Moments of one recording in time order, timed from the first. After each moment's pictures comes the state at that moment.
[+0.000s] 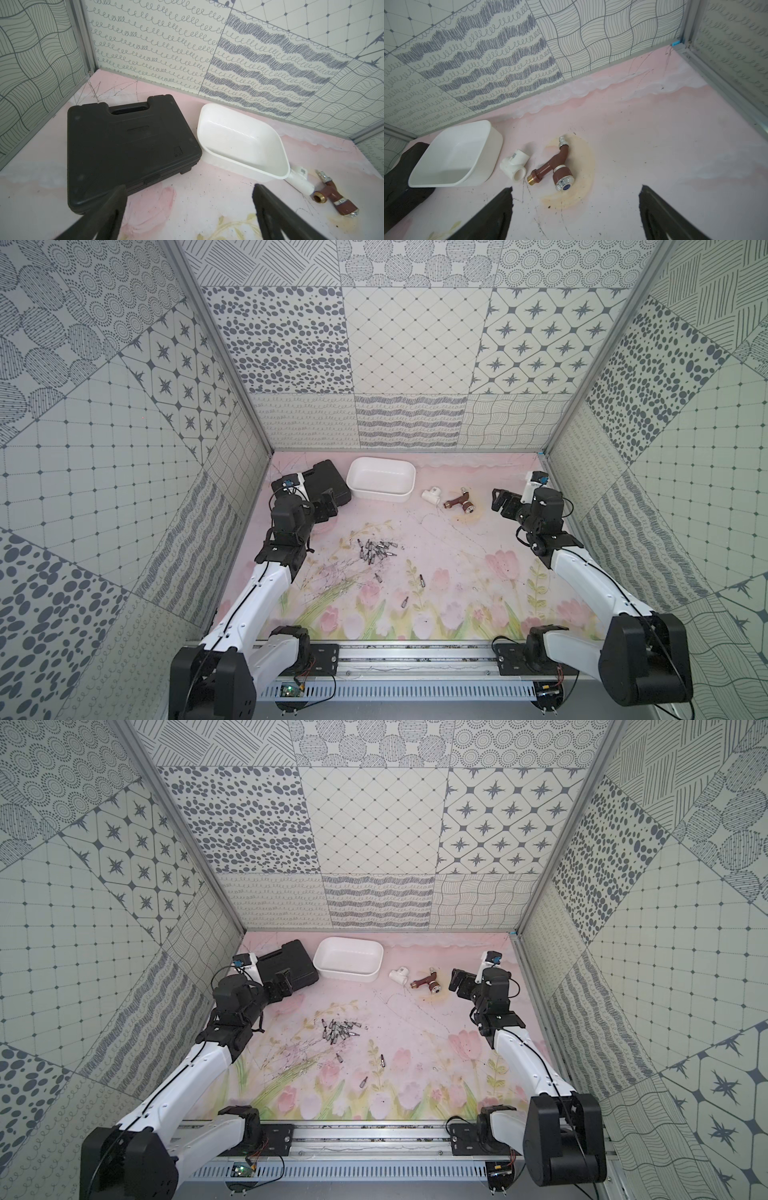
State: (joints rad) left arm -0.04 1.04 0.71 -0.02 -0.02 -0.31; right arm 0.10 1.24 0.78 -0.01 -0.04 0.39
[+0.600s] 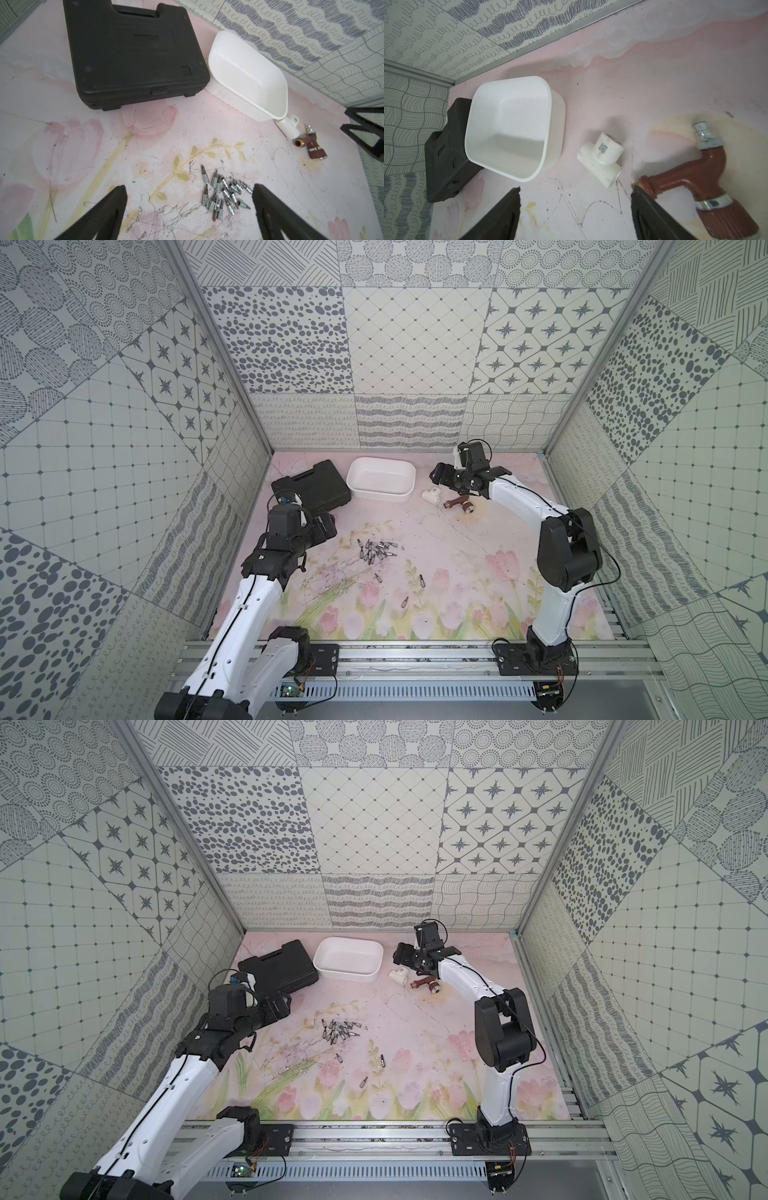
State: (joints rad) left arm -0.04 0.92 0.76 -0.53 0.05 -0.45; right arm 0.38 1.96 1.59 -0.40 -0.15 0.60
